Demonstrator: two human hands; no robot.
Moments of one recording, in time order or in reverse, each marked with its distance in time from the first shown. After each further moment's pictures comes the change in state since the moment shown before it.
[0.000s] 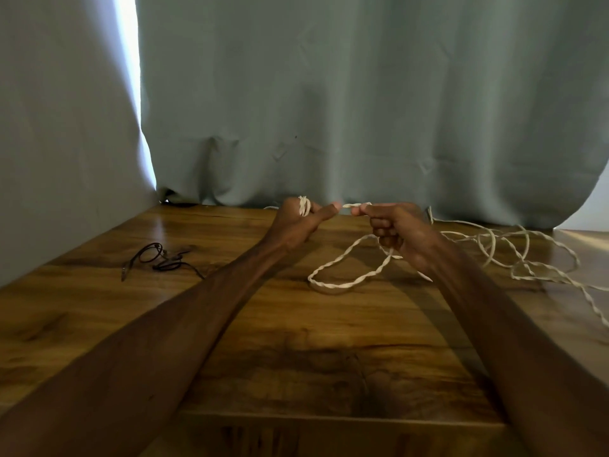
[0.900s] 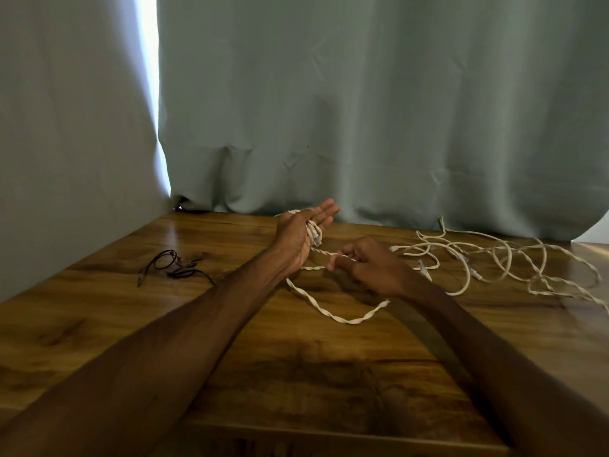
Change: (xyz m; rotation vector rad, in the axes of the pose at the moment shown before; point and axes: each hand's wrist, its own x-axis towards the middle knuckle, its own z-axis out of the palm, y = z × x) left_hand 0.014 -0.007 0.004 -0.887 0.154 -0.288; right_hand -0.010 0.024 0.046 -0.859 -0.219 -0.257
